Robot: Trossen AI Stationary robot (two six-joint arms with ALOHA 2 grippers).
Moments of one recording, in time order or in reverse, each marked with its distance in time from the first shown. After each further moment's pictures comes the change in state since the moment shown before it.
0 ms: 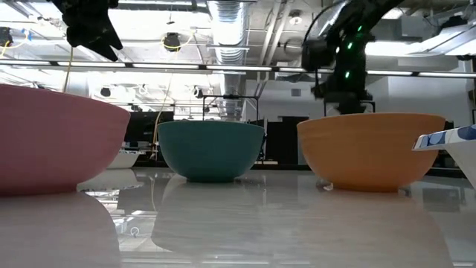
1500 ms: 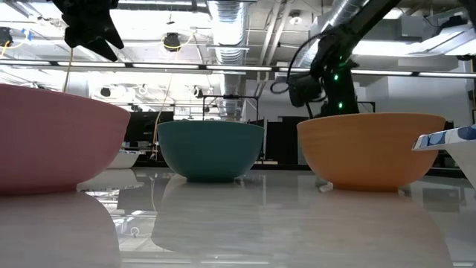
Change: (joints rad) left arm 0.000 0.000 0.000 0.004 -0.011 -0.063; right arm 0.035 0.251 0.001 0.024 0.102 -0.036
